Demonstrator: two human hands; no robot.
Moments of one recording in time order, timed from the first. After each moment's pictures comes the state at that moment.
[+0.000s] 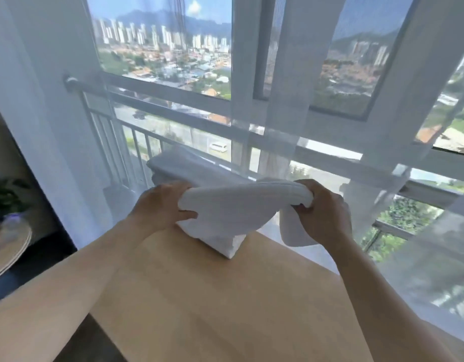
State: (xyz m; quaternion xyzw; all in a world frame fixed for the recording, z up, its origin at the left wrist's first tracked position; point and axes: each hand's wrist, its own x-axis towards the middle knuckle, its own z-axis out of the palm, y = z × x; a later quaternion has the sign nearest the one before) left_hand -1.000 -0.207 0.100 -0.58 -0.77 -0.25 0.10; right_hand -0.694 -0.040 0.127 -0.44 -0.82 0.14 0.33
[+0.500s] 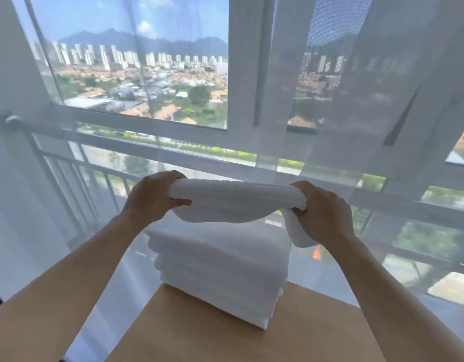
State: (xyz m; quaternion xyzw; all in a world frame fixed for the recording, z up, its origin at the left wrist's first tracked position) left_hand -1.217 -0.067 0.156 -0.62 -0.70 -0.33 0.12; right_hand -0.872 0.041 0.154 -0.48 -0.81 0.02 0.33
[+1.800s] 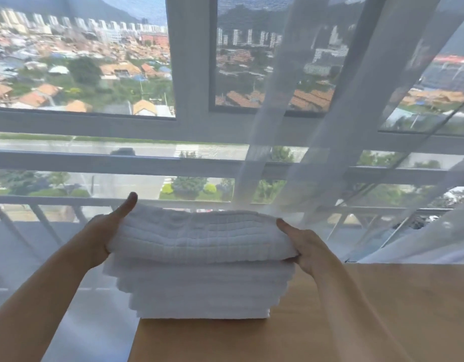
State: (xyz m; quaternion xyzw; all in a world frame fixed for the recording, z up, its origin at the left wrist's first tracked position) left_hand -1.331 0.003 0.095 -0.31 -0.65 -0.46 -0.52; right_hand -0.935 0.011 0.089 -0.65 -0.29 0.56 0.42
